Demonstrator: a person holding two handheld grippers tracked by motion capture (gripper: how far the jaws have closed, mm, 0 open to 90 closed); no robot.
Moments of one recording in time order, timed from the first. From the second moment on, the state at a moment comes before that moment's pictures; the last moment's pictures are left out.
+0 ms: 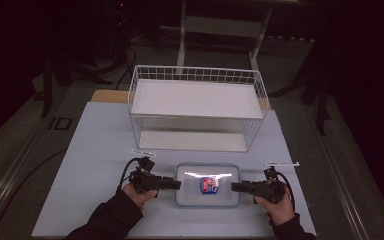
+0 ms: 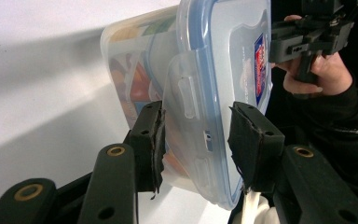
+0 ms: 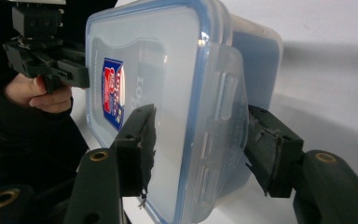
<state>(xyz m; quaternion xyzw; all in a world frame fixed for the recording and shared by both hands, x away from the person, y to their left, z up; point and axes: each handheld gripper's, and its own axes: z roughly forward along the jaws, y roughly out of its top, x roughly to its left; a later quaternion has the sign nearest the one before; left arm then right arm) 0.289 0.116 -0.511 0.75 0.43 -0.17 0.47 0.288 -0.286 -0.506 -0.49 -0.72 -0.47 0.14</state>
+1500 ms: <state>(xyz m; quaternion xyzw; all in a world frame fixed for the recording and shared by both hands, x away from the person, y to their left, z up) 0.348 0.135 -0.485 0.73 0.43 -0.04 0.53 0.366 -0.252 -0.473 -0.44 -0.73 -0.52 0.04</state>
